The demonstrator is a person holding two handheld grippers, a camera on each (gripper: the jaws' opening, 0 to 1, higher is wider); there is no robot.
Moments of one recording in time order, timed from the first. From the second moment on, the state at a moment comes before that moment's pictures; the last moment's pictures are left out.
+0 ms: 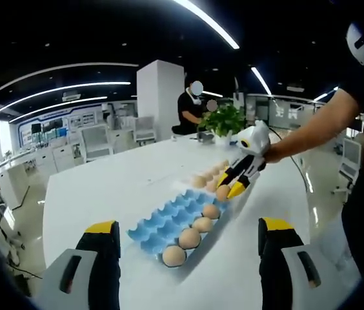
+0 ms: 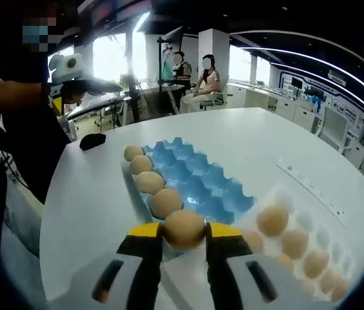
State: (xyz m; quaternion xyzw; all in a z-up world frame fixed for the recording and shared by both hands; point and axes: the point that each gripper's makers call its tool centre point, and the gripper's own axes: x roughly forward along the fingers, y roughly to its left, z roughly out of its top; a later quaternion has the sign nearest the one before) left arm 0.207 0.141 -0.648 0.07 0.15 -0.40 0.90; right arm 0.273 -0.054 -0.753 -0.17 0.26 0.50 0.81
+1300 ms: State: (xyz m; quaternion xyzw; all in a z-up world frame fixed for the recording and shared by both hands) left arm 0.204 0.154 -0.647 0.07 0.15 -0.39 0.91; right arm 0.269 -0.051 -0.776 -0.19 0.26 0.51 0.79
